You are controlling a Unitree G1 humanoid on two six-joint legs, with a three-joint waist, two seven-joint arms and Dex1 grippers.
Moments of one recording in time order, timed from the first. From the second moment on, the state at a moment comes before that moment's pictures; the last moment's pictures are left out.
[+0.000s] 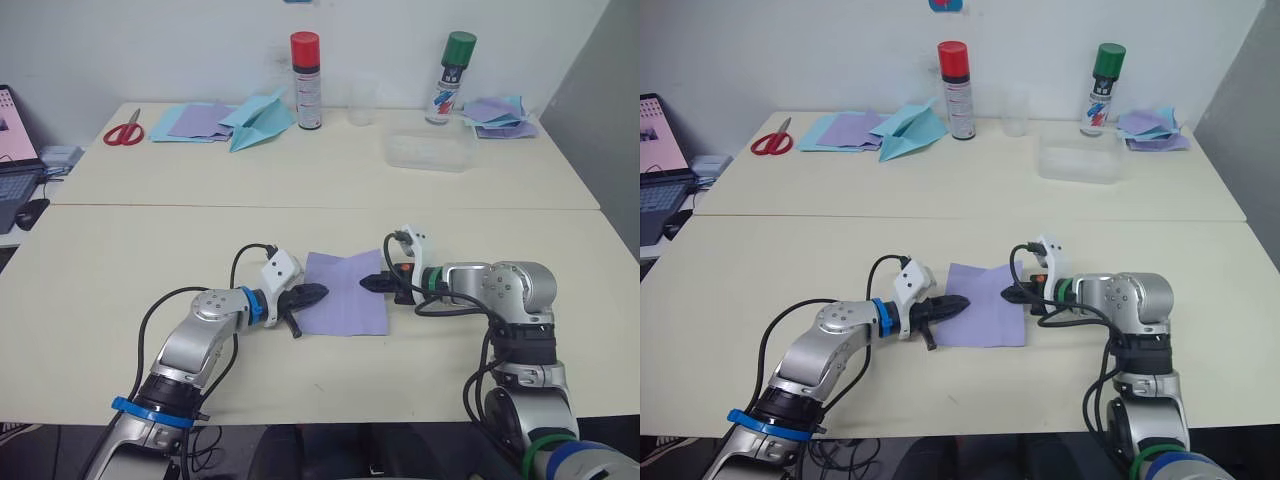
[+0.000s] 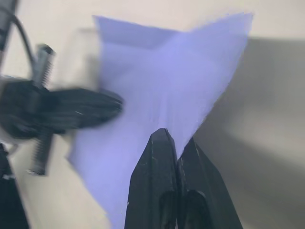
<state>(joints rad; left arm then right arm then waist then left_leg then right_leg) -0.34 0.50 -0.19 0.02 -0.24 0.40 -0.87 -0.62 -0.23 -0.08 -0.04 0.53 1.45 0.47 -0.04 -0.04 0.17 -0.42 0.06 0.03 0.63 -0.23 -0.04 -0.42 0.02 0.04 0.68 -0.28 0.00</state>
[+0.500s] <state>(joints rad) -0.37 0.51 -0.21 0.07 -0.21 0.34 -0.89 -0.60 -0.31 0.06 0.01 0.50 1.24 0.54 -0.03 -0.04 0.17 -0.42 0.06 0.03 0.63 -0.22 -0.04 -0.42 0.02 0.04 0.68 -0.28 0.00</state>
